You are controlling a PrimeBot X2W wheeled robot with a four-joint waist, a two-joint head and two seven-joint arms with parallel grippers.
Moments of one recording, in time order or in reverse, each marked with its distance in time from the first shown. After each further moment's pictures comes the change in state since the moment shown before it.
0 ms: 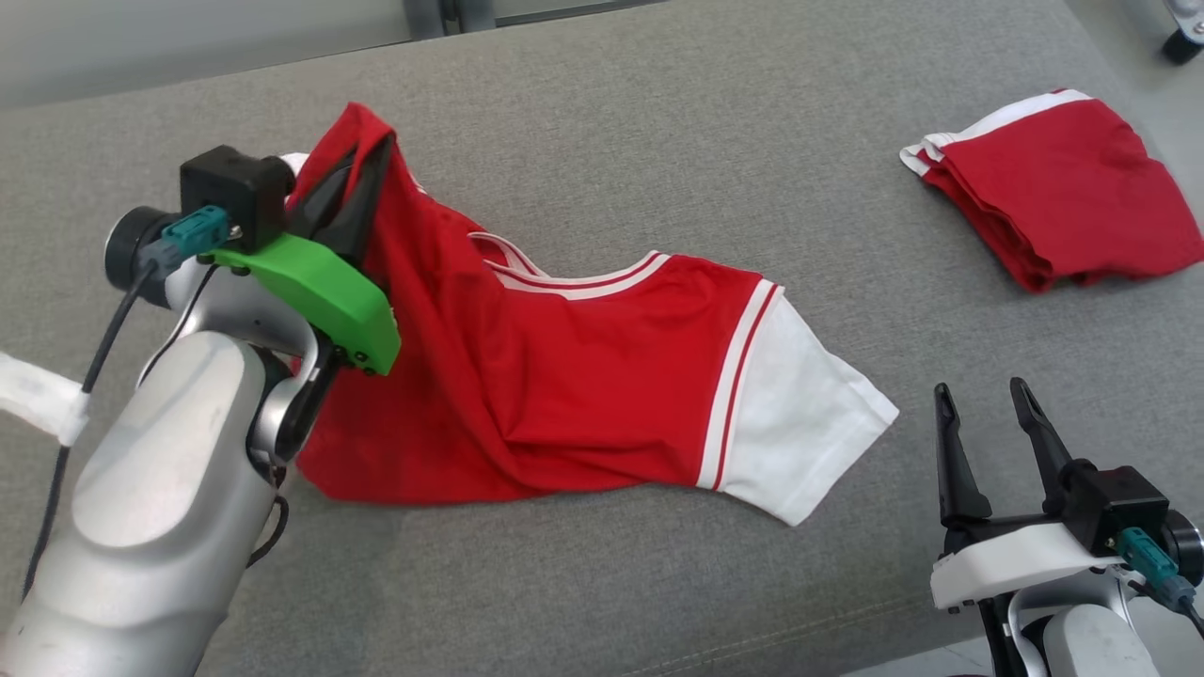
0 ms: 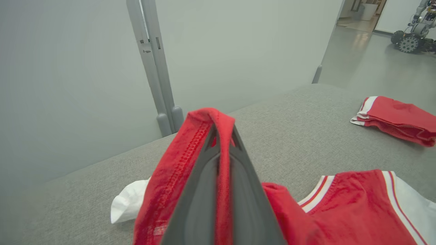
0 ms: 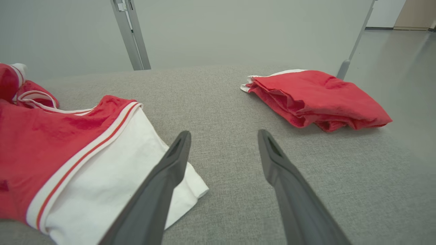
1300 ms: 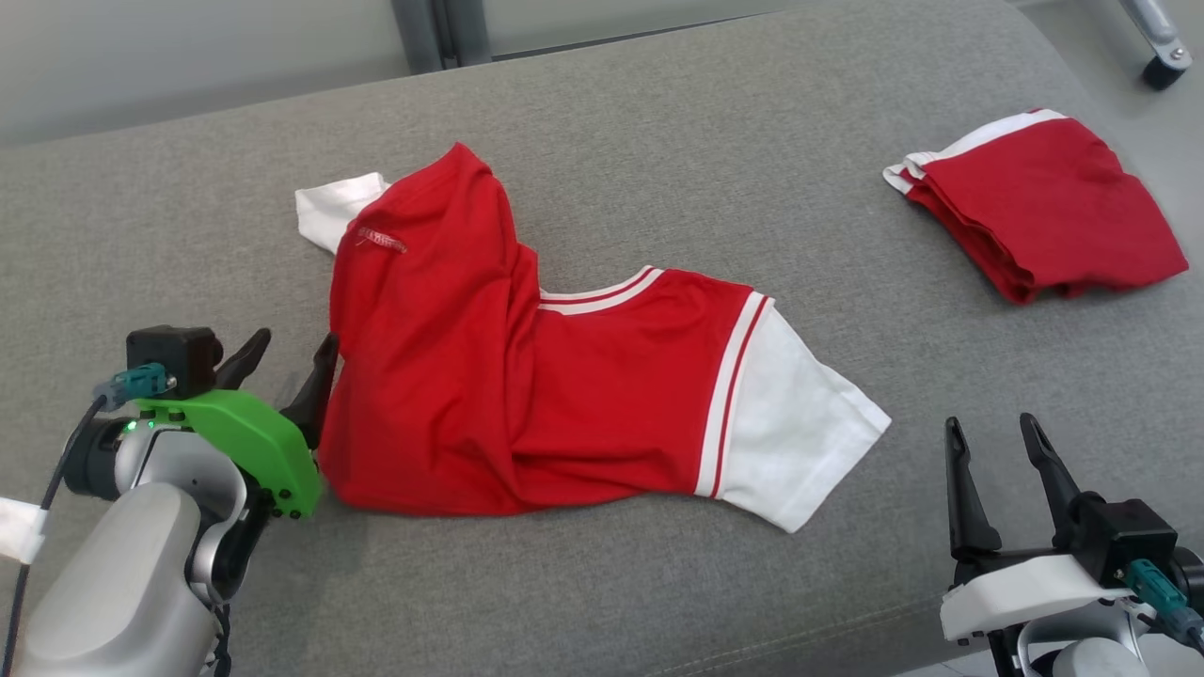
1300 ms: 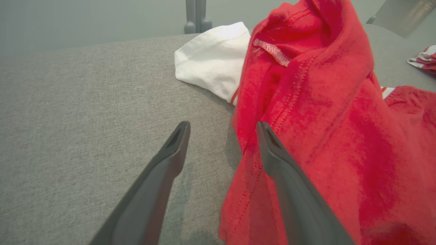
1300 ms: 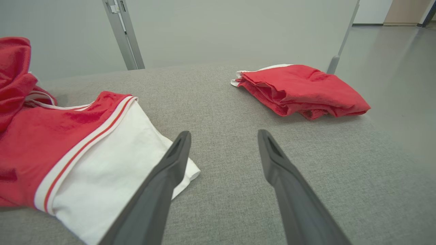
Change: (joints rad) left arm 0.197 0.053 0.015 0.167 -0.136 -0.009 0.004; right arm 0.061 0.007 -0.021 -0.007 0.007 0.000 0.000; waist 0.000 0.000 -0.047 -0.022
